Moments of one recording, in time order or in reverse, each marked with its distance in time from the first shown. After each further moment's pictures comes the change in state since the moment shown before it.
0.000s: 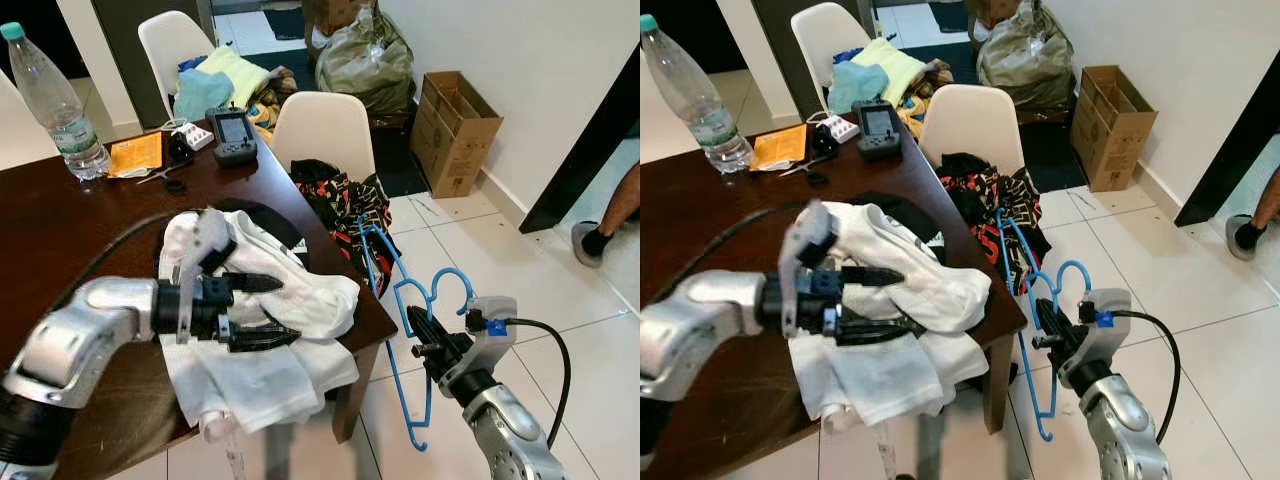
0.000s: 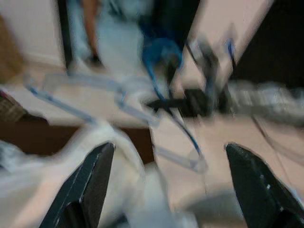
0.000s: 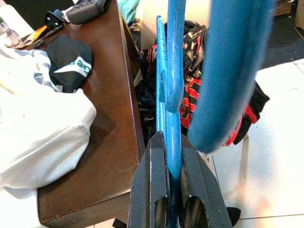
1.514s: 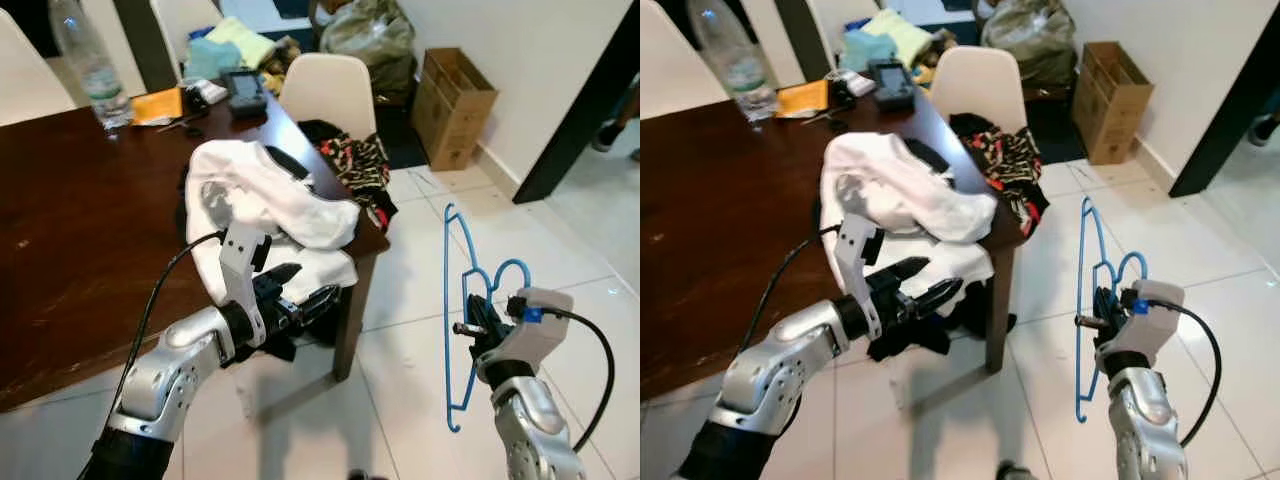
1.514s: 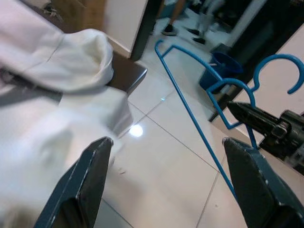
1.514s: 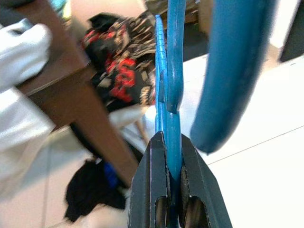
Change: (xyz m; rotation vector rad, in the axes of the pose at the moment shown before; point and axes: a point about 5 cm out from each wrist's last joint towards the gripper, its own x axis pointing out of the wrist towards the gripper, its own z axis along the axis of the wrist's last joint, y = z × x) left arm 0.053 -0.006 -0.060 -0.225 -0.109 0.436; right arm -0.003 -0.034 0.019 -0.068 -0.094 -0.357
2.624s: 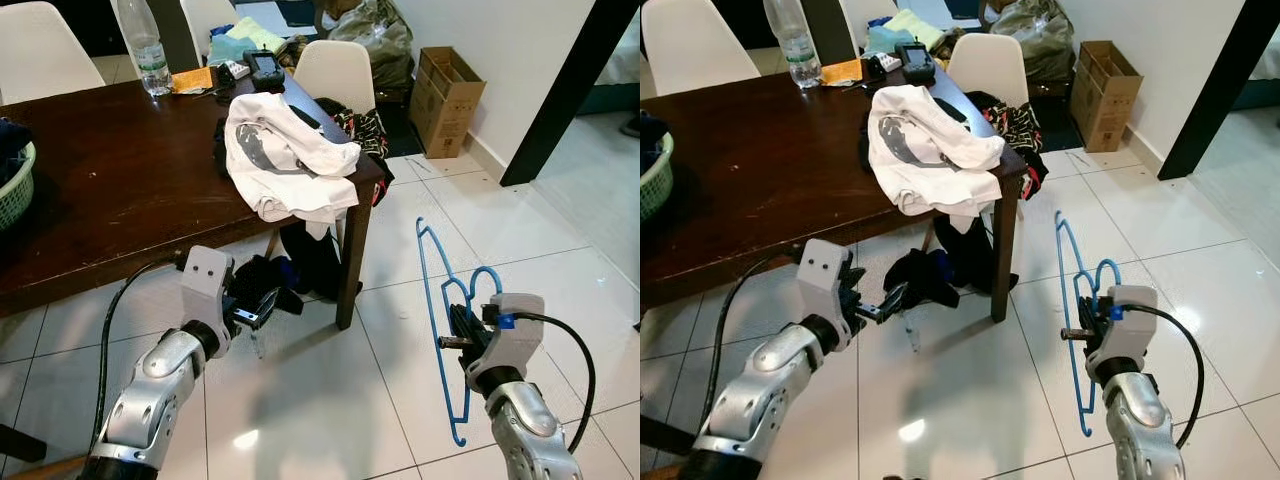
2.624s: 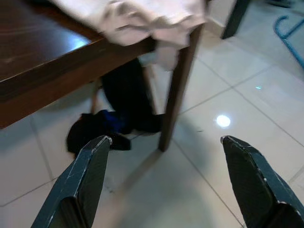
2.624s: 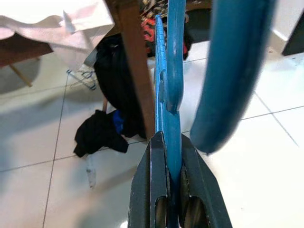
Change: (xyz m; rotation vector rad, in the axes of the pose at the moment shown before) left arm -0.036 0.043 -0.030 0.172 0.042 0.510; right arm -0.002 0.005 -0.011 -0.127 0.078 0.102
